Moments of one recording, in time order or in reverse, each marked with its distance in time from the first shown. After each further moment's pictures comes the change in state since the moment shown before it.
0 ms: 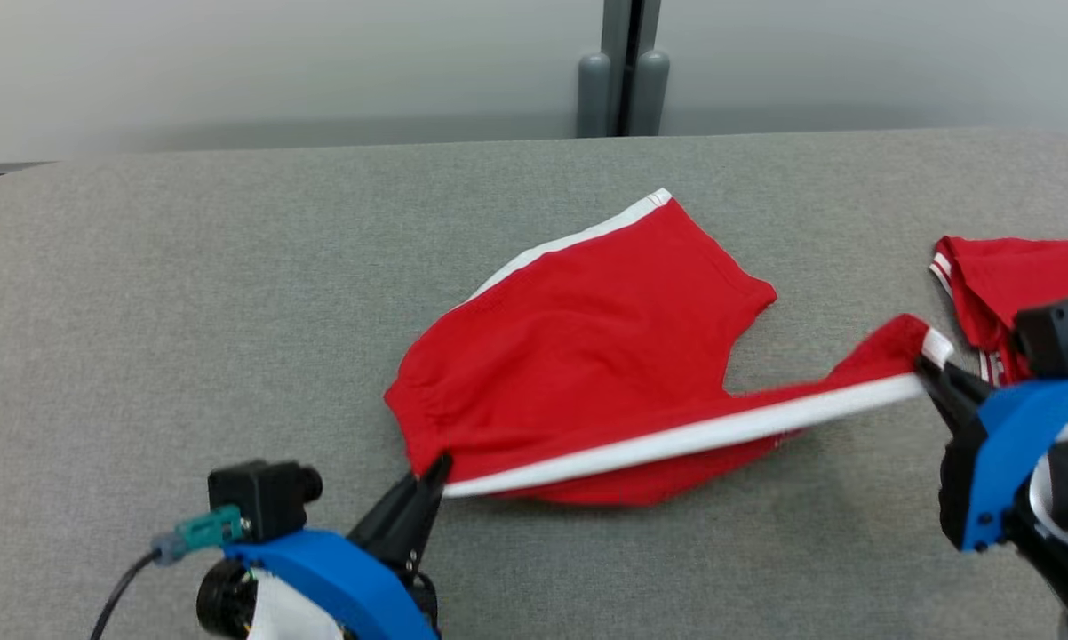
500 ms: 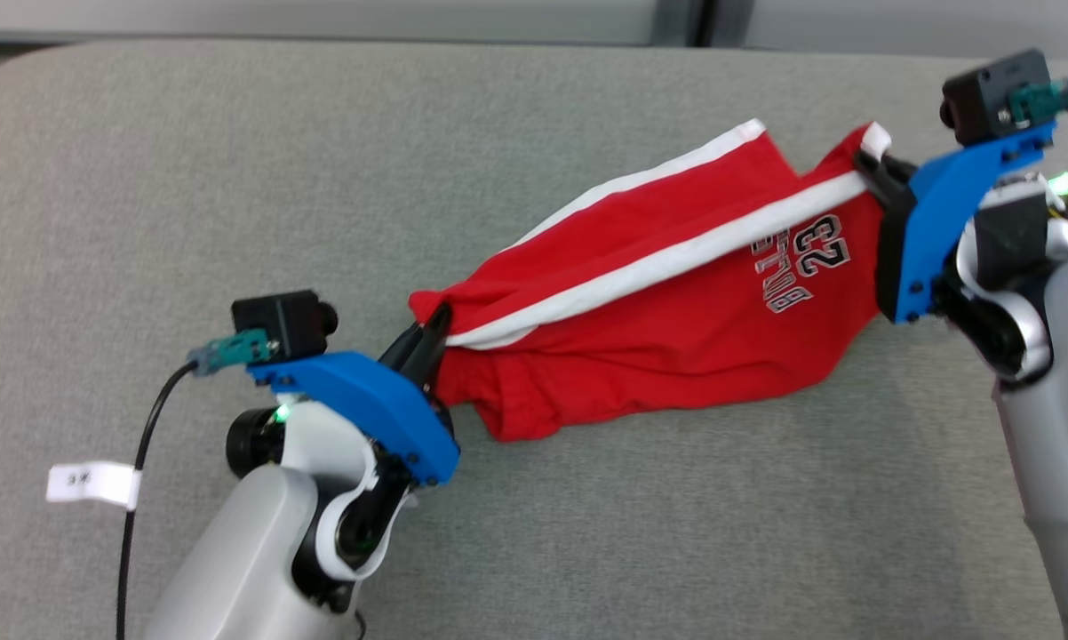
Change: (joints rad) left arm -0.381 -0.162 0.036 0.413 -0.027 -0.047 -0.010; right arm -0.569 -0.060 0.209 0.598 0.044 0.000 -0.228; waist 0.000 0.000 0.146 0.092
